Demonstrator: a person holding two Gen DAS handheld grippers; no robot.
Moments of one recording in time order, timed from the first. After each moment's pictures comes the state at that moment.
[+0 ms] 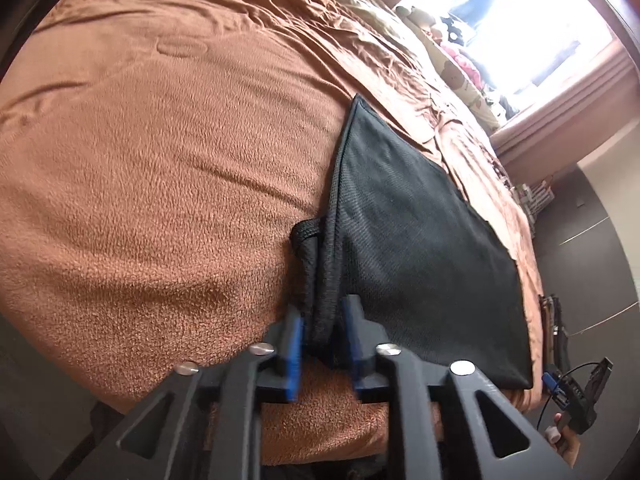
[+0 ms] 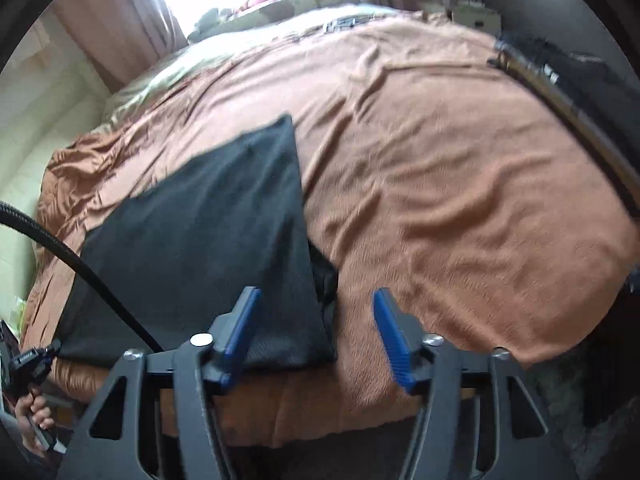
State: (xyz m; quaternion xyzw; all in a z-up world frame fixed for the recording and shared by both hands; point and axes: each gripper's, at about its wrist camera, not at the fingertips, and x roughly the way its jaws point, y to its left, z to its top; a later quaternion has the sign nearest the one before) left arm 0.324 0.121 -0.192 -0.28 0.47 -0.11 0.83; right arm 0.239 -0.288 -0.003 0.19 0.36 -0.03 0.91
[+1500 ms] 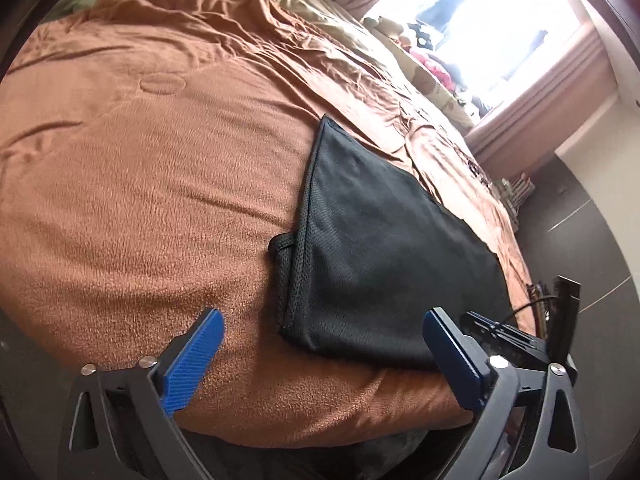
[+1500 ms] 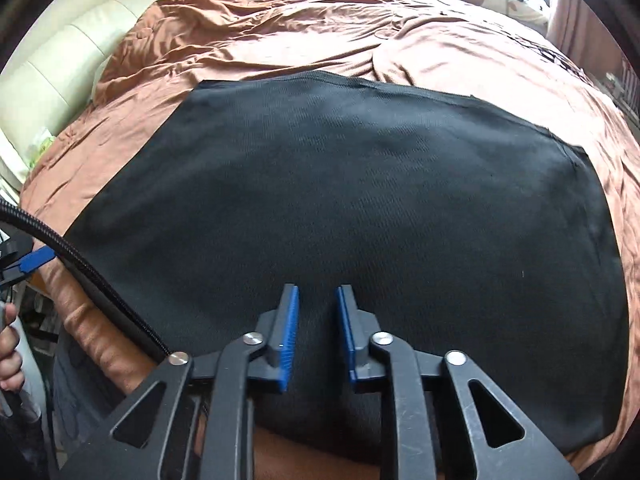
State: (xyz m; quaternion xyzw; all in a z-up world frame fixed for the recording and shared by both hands) left arm 0.305 0.120 -0.171 -0.26 0.44 -0.13 0.85; right arm 0.378 -0.061 -0.025 -0.01 0.44 0.13 0.89
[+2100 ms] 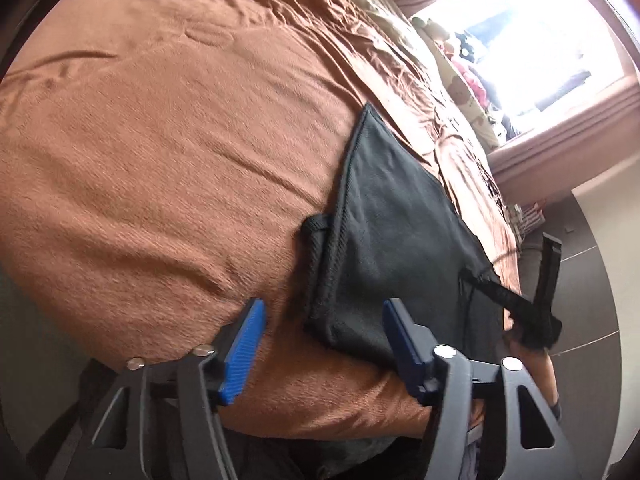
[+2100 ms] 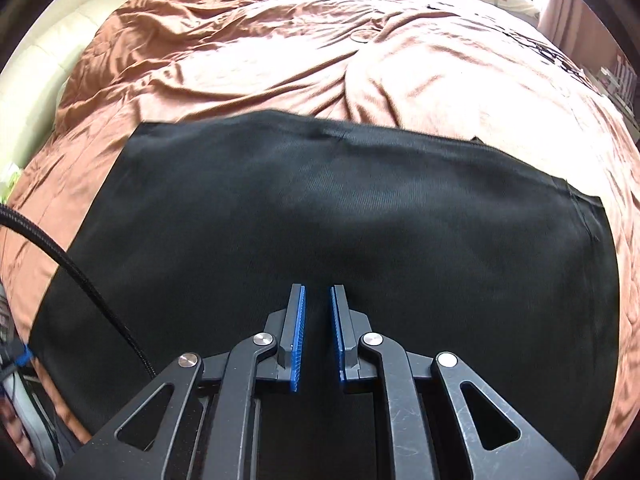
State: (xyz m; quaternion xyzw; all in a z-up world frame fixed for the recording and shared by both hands) left arm 0.308 0.131 -0.189 -0.33 0.48 -0.10 0.81; right arm 0.479 -0.049 -0.026 0.01 0.46 0.10 0.88
